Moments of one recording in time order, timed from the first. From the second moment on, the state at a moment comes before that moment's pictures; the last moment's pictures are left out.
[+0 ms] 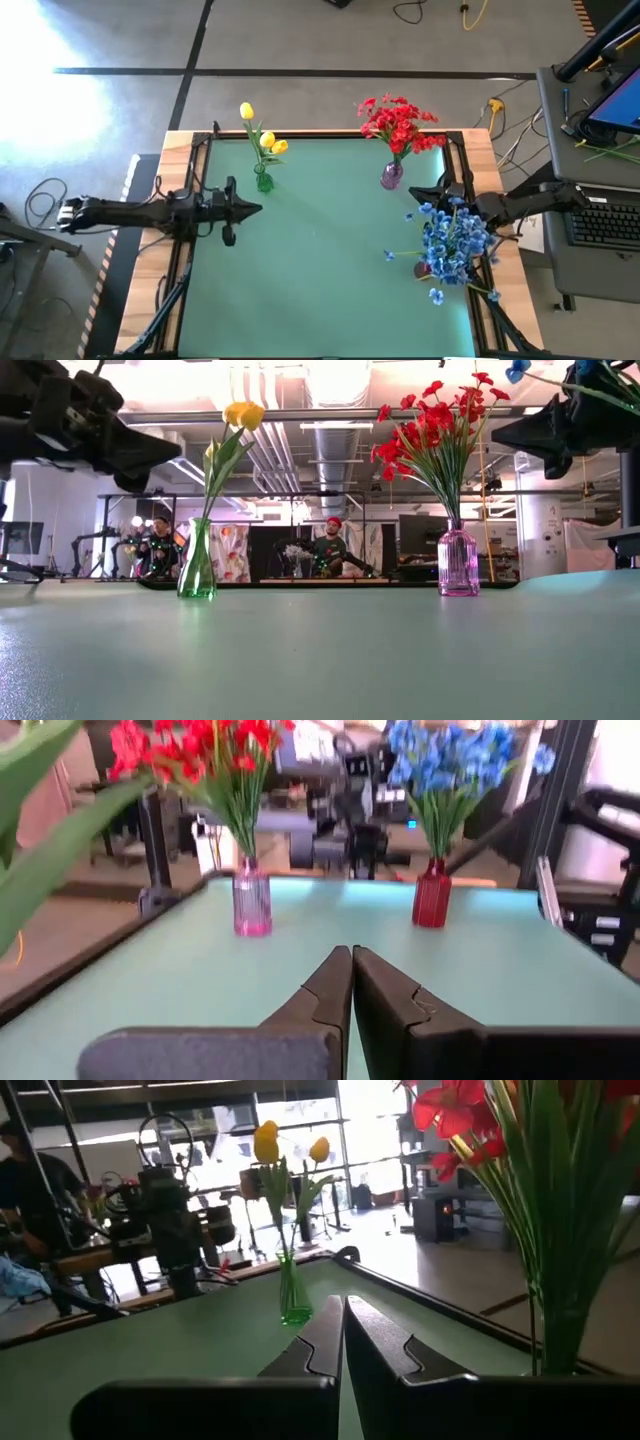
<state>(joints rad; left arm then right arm) 0.03 0.38 0.03 0.37 -0.07 -0.04 0.21 0.22 0.08 0.22 0.62 0.08</state>
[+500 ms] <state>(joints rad) 0.03 0.01 0.02 0.05 -0.06 -0.01 0.14 0.23 0.07 0.34 0.54 0.02</state>
